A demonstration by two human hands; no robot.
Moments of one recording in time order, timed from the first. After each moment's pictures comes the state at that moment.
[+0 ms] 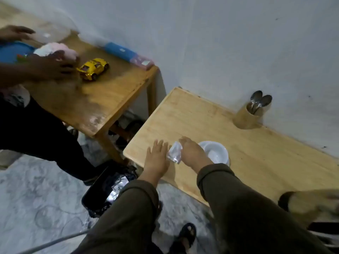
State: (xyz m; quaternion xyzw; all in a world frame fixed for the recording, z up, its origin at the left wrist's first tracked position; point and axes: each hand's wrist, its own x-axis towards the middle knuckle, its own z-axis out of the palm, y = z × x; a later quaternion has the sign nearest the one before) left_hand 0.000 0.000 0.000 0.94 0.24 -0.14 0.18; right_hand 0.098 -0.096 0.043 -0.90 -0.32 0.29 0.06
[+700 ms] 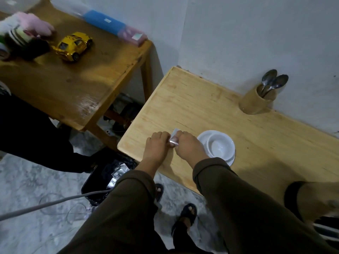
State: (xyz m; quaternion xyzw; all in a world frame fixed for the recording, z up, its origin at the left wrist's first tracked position) left_hand 0.031 0.019 -0.019 0.94 0.23 -0.07 0.24; right_hand 0.102 -0.079 0.017 -0.92 -0.29 0.26 0.07
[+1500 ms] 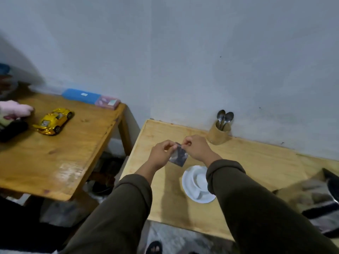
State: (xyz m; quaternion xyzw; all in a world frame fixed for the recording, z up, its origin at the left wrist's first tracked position) left_hand 0.124 0.036 0.086 0.83 0.09 -0.01 0.55; right_hand 0.174 -0.102 0.144 -0.94 -0.15 0.15 0.27
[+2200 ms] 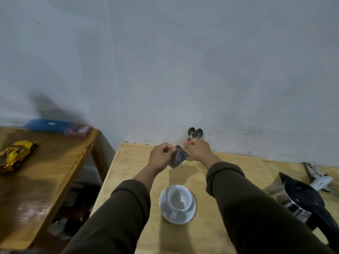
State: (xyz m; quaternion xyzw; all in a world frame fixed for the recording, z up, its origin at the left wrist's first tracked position) left_hand 0.179 -0.037 0.136 0.80 0.06 0.02 0.60; right_hand 0.204 -0.173 0.203 -0.94 0.03 0.12 0.32
